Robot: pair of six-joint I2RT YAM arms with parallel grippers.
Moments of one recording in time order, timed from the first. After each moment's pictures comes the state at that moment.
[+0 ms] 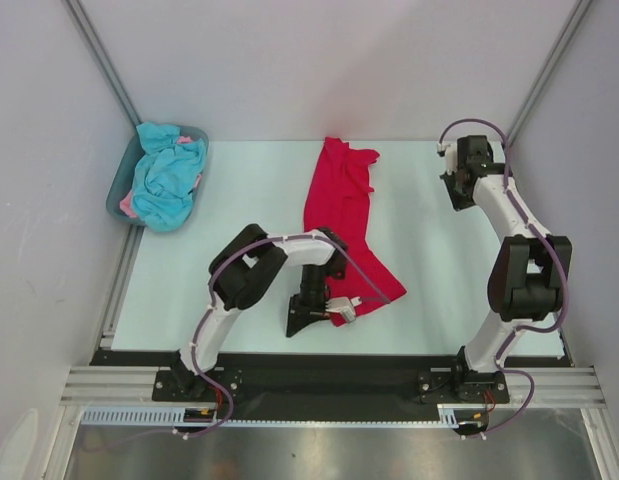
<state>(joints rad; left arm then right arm) -0.86 2.26 1.51 -1.45 0.45 0.91 0.00 1.77 1.48 -0.68 0.18 -0.33</state>
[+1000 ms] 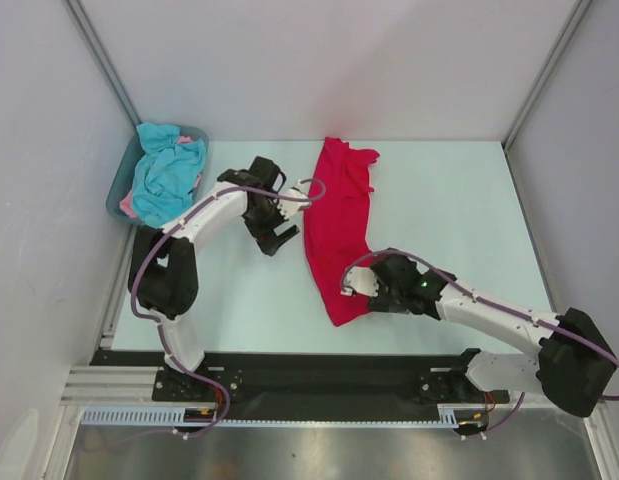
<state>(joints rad) -0.41 1.84 1.49 -0.95 0.13 0.63 0.80 1.19 0.70 -0.52 0.29 -0.75</state>
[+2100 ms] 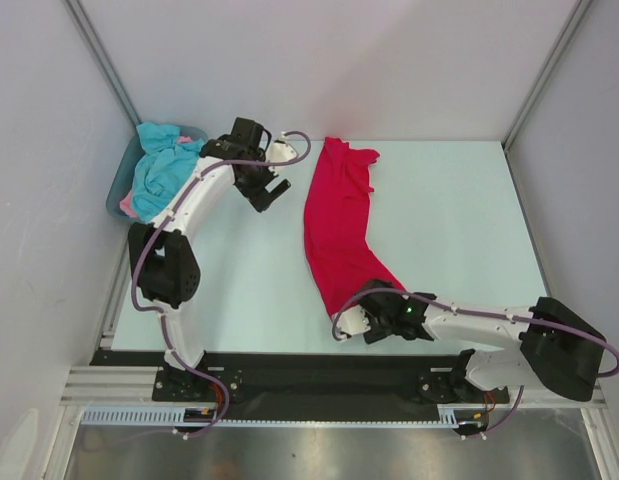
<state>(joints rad) -0.32 1.92 1.82 -0.94 0.05 0.60 1.03 1.25 0.54 -0.37 0.27 -0.98</state>
